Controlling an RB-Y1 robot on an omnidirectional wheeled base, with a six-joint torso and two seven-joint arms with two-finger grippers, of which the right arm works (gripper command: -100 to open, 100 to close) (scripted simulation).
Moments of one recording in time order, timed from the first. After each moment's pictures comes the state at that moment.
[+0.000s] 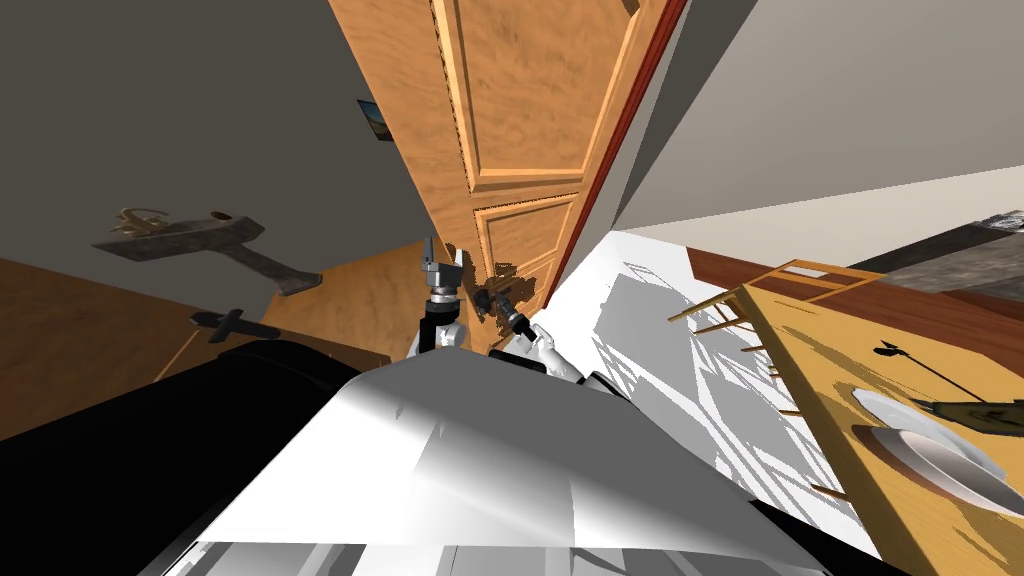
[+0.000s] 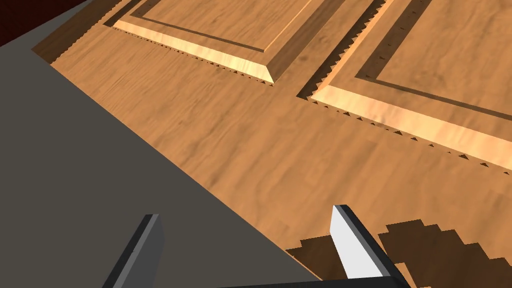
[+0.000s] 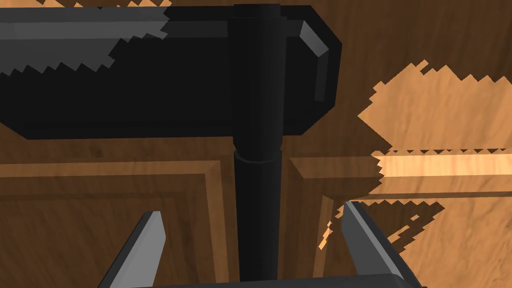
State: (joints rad) arm -0.37 -0.02 0.84 -0.97 -0.04 -0.38 -0.23
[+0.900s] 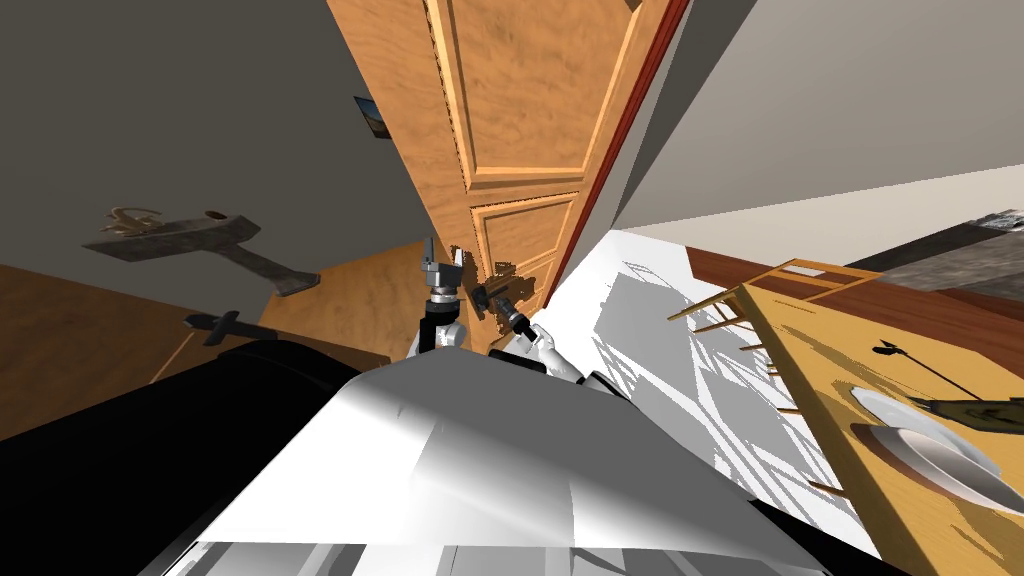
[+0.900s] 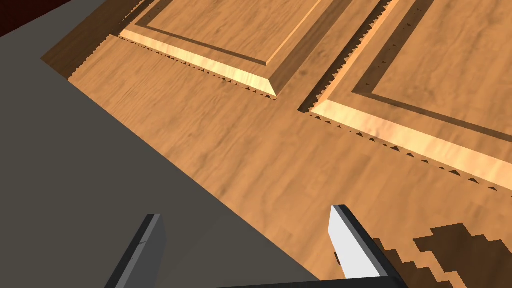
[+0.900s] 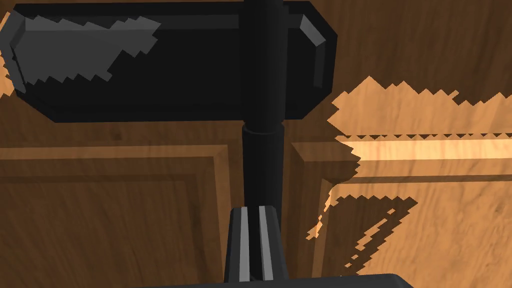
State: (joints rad) arm -0.37 -0.02 0.84 -0.96 -0.04 -0.38 -0.23
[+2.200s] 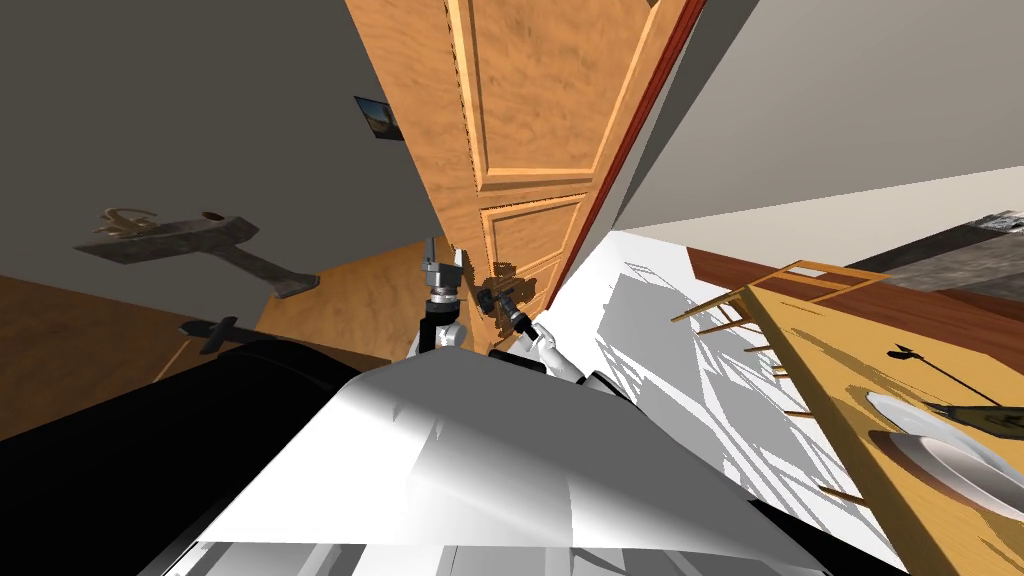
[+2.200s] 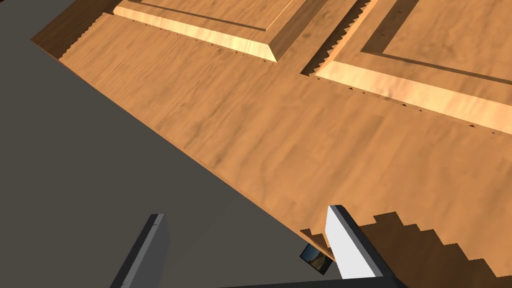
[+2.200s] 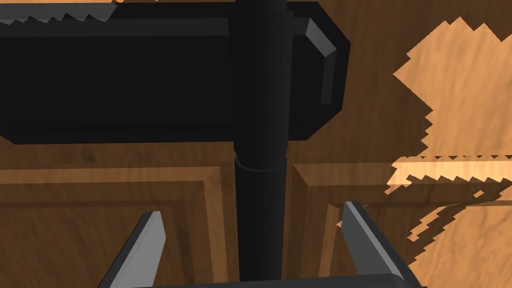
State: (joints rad) arm -0.38 -0.02 0.82 -0.96 -0.04 -0.39 -0.22
